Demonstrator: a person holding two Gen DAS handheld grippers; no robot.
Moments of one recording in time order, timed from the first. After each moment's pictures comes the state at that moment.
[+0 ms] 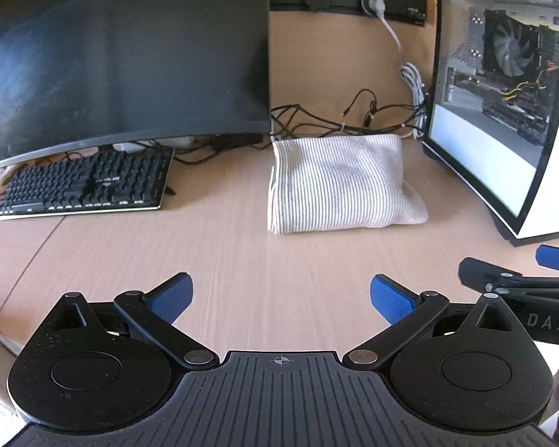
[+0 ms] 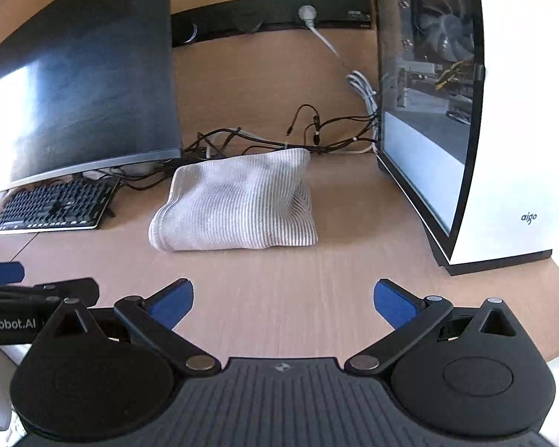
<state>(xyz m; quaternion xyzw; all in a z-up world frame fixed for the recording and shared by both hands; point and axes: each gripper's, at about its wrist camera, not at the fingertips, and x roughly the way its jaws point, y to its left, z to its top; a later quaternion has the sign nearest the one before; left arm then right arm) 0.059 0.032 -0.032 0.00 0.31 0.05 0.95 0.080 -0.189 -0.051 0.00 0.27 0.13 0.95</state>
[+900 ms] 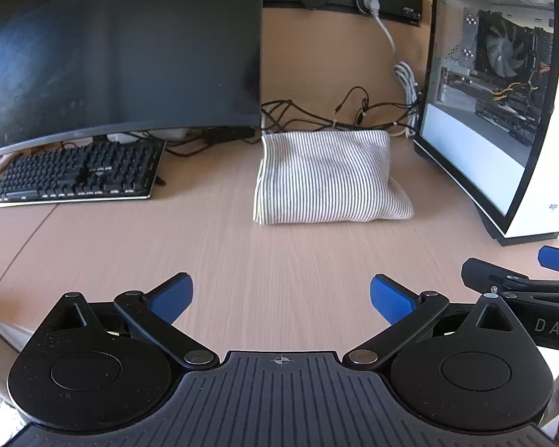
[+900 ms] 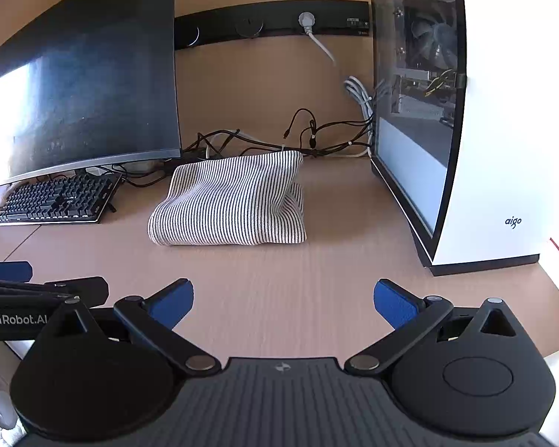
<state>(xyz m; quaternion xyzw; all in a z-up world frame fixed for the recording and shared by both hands) 0.056 0.020 -0.037 -0.02 0.32 0.04 0.95 0.067 -0.204 -0.047 0.00 0.27 0.13 0.95</state>
